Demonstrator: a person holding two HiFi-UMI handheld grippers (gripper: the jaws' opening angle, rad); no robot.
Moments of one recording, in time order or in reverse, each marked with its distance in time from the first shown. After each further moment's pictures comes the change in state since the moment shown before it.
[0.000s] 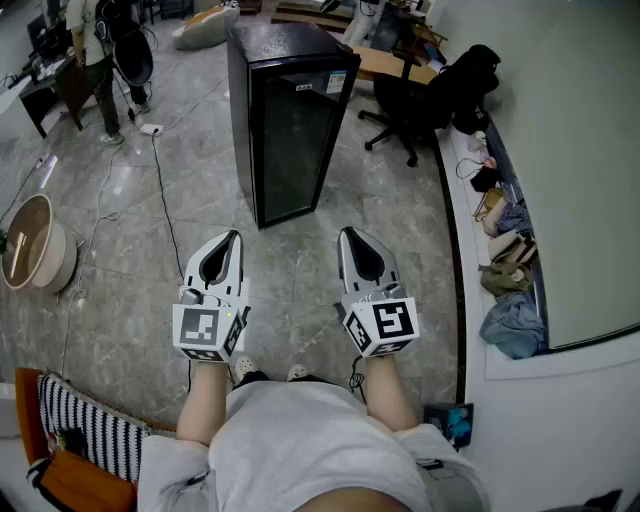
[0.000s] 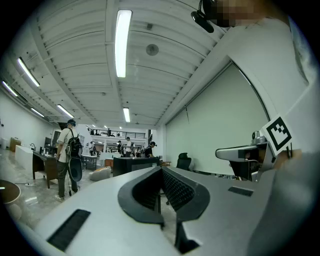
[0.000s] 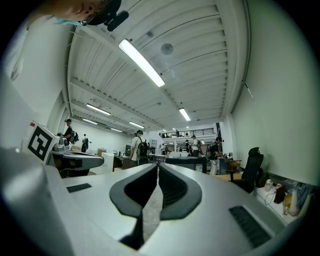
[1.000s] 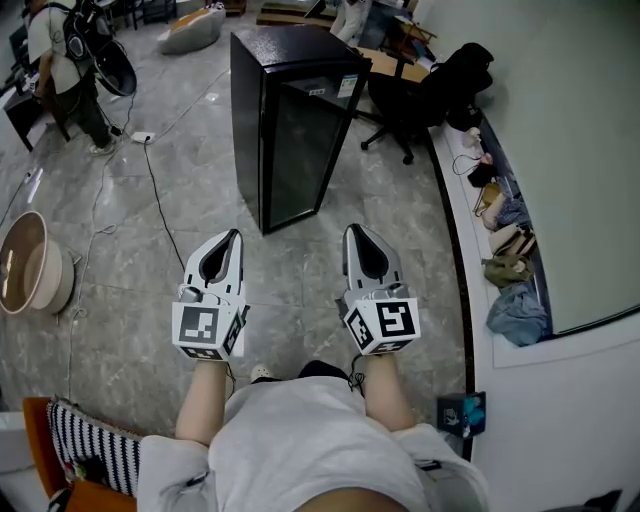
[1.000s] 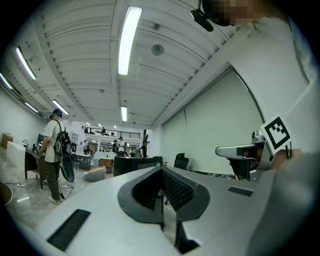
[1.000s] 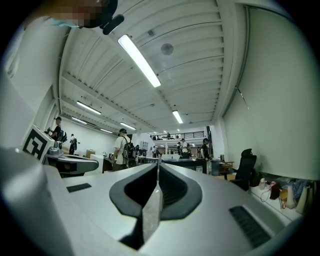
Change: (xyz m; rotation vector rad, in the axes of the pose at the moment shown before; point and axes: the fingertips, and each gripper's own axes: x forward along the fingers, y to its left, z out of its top) left arm 0.001 0.099 -0.011 -0.010 -0.003 -0.068; right arm 0.061 0.060 -0.005 0.008 -0.034 -0.118
